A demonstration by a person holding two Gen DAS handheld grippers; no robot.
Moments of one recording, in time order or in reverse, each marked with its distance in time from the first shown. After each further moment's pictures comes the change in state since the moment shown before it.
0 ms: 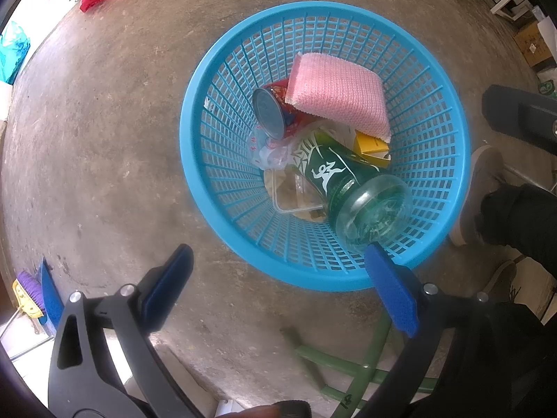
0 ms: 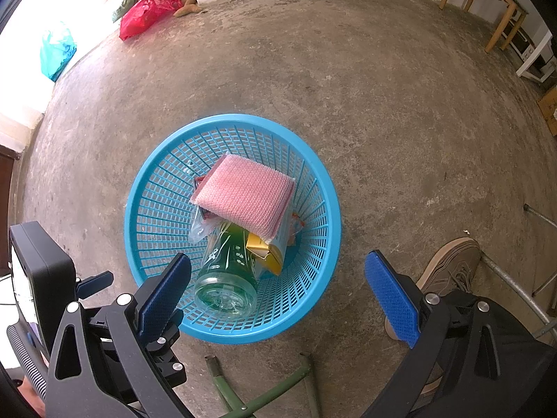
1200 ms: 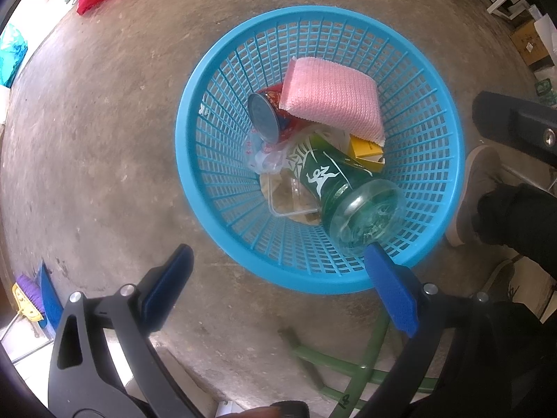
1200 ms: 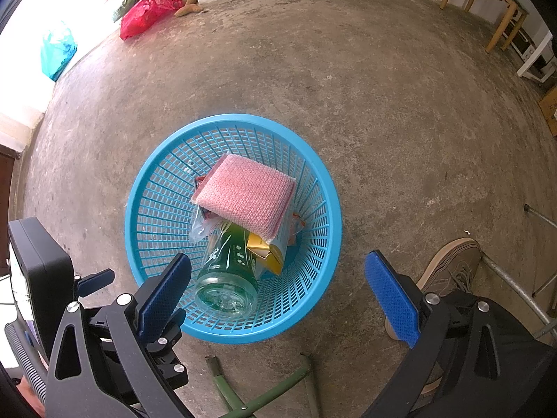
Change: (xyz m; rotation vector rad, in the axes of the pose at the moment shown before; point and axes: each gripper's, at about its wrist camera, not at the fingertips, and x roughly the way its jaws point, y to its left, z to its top) left arm -0.004 -0.001 0.004 0.013 -0.006 -0.010; right arm 0.000 -0.001 0.000 0.001 0.001 0.001
